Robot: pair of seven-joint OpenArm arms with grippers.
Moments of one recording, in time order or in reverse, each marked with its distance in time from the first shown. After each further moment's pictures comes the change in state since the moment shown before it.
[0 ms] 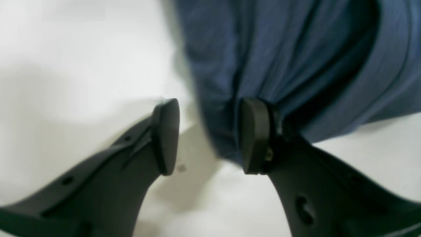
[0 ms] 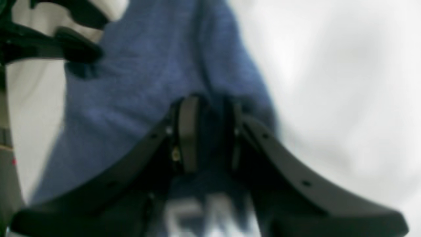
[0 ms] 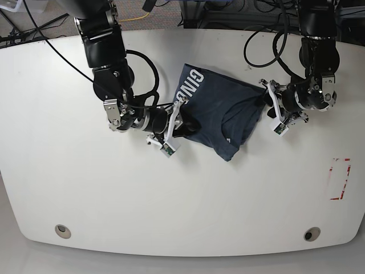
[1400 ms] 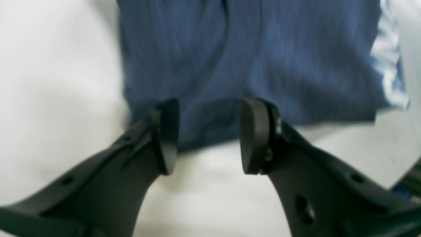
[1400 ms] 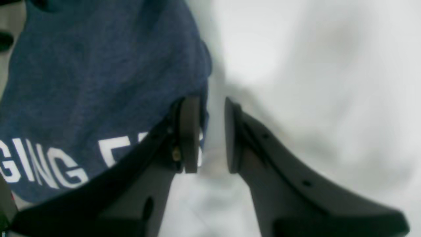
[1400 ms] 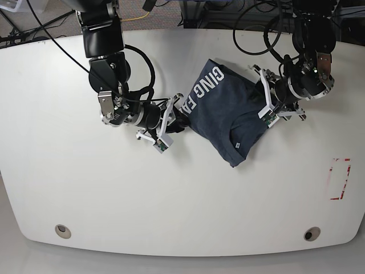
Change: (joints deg) left arm 9.1 3.7 -0.2 23.3 2.4 0.2 8.2; right arm -4.1 -1.4 3.0 7.1 -2.2 -0.7 -5.6
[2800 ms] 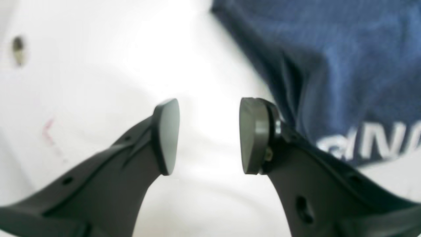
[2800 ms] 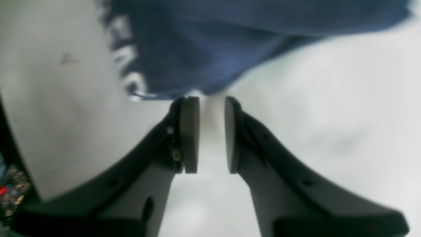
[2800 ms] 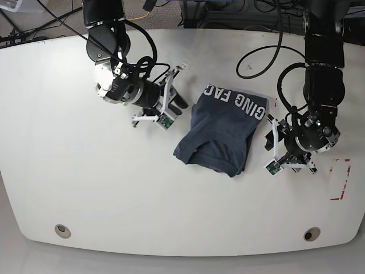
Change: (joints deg) left arm -22.1 -6.1 9.2 -9.5 7.2 0.1 0.9; right arm -12.7 0.4 2.6 24.7 -7.0 0.5 -8.0
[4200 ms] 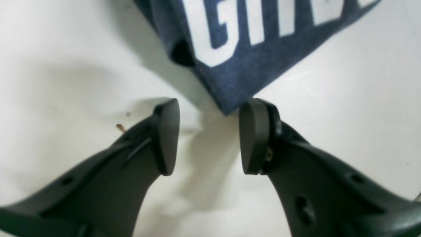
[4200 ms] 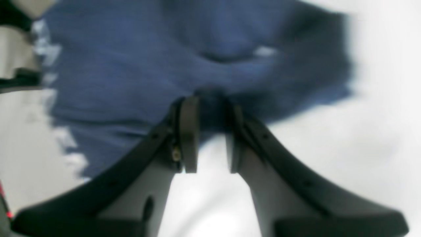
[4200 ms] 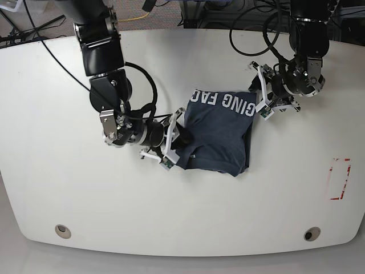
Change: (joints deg) left arm 20.4 6.0 -6.4 -3.2 -0.2 -0.1 -8.2; right arm 20.6 0.1 -5.5 -27.4 7.5 0.0 4.9
